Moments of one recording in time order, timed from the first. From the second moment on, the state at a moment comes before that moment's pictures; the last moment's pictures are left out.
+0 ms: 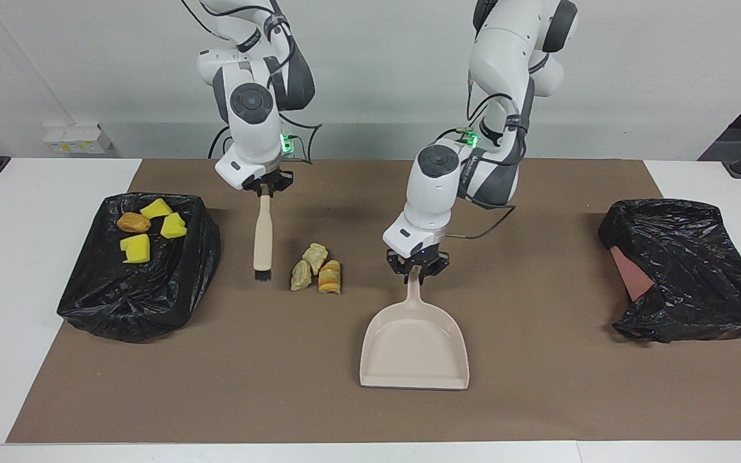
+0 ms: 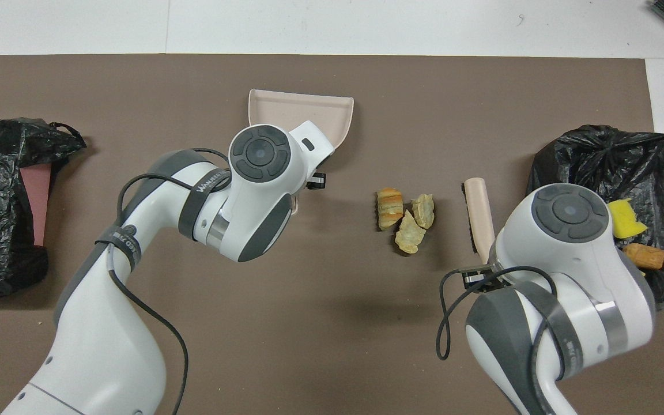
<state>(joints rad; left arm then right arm) -0.57 0.44 0.01 -1.63 0.03 2.19 -0.39 0.08 -0.12 0.20 -2.17 -0.07 1.75 0.25</state>
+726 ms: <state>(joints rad) -0.47 0.30 0.02 -1.74 0.03 2.04 0.45 0.08 -0.08 0.20 -2.24 -0.06 1.84 0.21</state>
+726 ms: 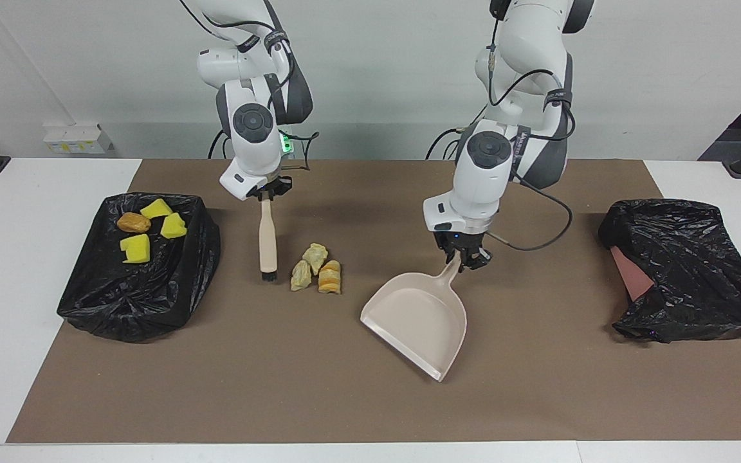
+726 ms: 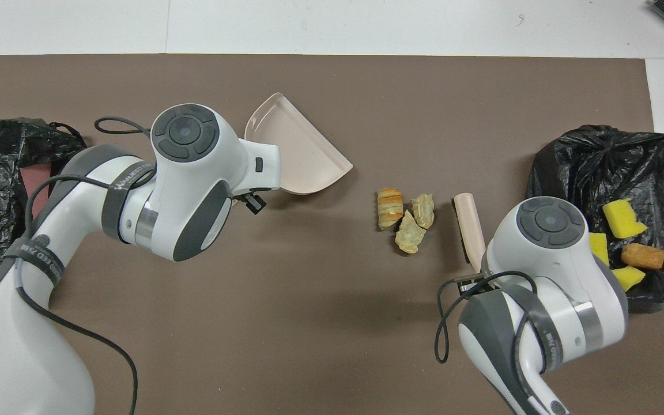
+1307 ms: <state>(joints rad) -0.43 0.26 0.01 -1.80 0.03 1.99 1.02 0.12 -0.05 0.21 -2.26 -0.06 1.90 0.32</state>
